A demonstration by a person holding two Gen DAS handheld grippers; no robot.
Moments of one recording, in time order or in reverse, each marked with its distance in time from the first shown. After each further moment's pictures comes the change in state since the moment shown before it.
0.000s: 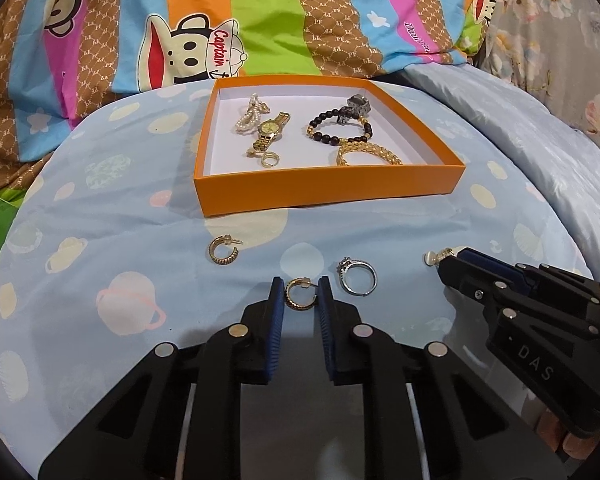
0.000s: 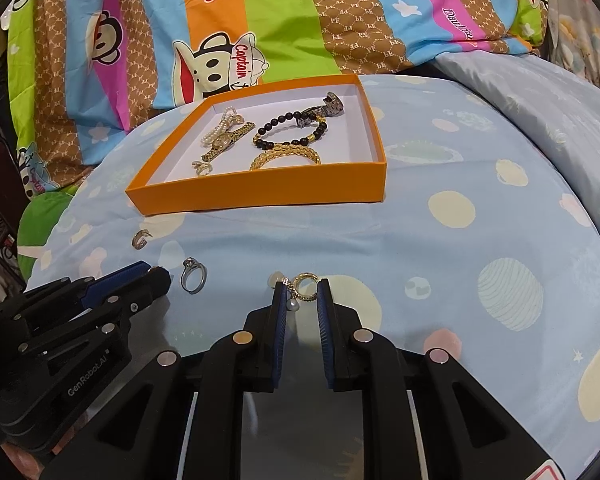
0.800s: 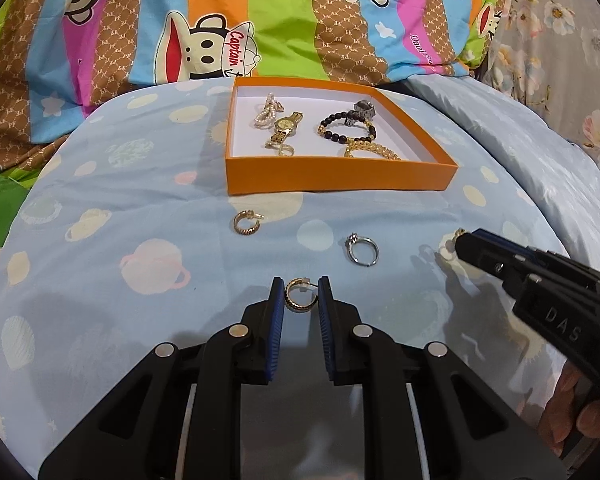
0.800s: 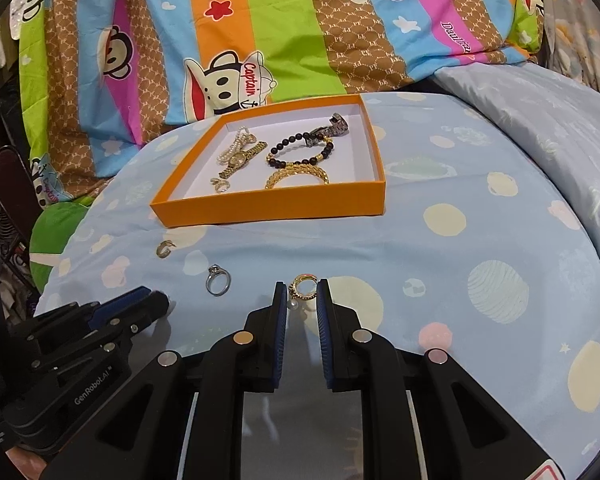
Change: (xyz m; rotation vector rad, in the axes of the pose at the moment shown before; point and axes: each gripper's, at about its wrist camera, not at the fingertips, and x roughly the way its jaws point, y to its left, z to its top) left arm -0.025 0.011 -0.019 -0.052 -0.017 -0.013; right arm -0.030 0.002 0.001 0.002 -0.056 0.033
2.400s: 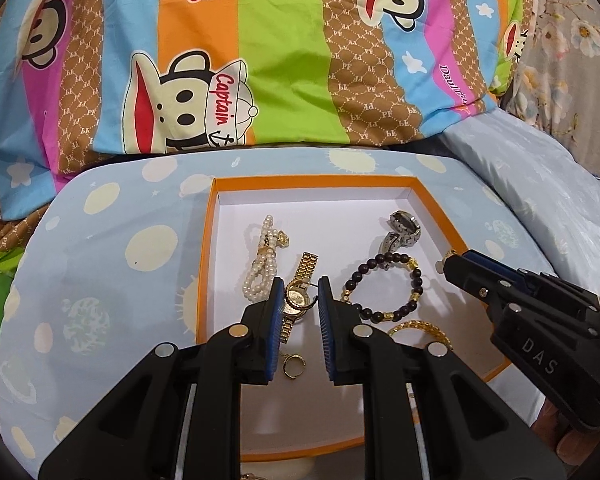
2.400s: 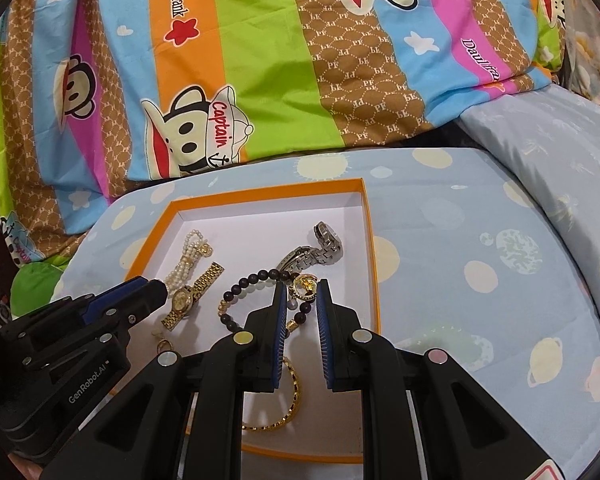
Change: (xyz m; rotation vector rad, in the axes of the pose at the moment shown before) left arm 0.086 0.005 0.141 0.009 -0.055 0.038; right arm 0.096 -0.026 0.128 0.016 -0.026 -0.002
